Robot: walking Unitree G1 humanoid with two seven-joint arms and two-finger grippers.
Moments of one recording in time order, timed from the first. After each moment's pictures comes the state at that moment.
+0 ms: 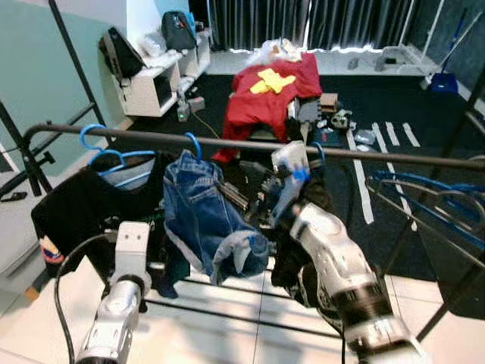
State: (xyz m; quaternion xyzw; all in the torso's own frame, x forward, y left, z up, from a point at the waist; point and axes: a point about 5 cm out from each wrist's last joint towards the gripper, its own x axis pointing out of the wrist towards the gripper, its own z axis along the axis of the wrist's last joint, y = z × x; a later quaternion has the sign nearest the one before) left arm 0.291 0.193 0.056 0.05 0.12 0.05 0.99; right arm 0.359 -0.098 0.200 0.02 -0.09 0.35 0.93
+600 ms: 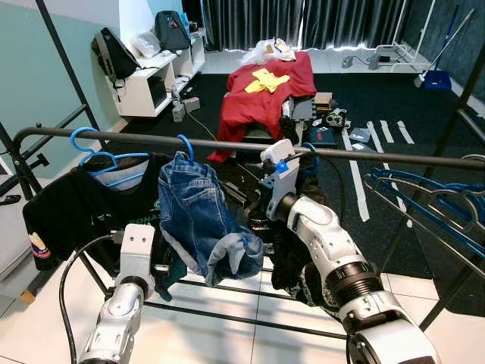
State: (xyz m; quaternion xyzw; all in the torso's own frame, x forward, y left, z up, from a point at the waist) left arm 0.288 0.188 0.052 0.06 0.11 0.03 0.99; right arm 0.364 -0.072 0.154 -0.02 0.02 0.39 0.92
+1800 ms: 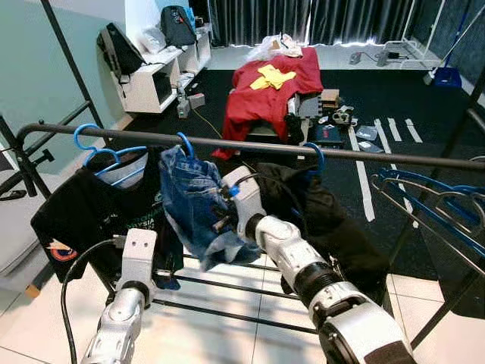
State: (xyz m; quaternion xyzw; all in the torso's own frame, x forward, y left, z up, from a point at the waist) left arm 0.287 0.186 0.046 0.06 0.12 0.03 0.99; right arm 0.366 -0.046 0.125 -0.06 0.08 0.37 0.93
